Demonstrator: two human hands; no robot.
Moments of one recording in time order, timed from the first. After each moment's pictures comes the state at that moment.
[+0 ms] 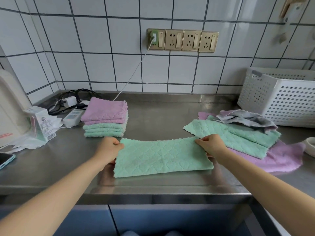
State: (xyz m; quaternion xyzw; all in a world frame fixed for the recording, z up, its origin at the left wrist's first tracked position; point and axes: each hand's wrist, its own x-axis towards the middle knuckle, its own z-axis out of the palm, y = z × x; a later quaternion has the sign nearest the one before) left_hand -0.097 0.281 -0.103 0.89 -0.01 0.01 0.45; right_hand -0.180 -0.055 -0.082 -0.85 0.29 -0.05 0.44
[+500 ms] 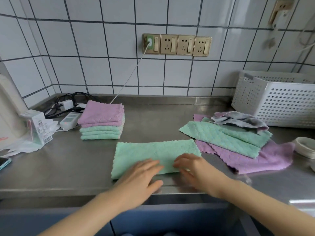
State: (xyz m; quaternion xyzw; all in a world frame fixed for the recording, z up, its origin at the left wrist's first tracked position) left_hand -0.217 0.227 -0.091 0.91 -0.40 -0.03 0.15; right_hand -0.262 -0.003 -0.083 -0.96 -0.19 -0.09 0.17
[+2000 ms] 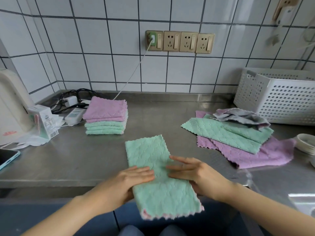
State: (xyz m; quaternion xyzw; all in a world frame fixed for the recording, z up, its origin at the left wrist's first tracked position) left_hand -0.215 0.289 -0.106 0.84 -0.50 -0.06 0.19; right_hand -0.277 -0.005 -0.097 -0.92 -0.36 -0.13 0.12
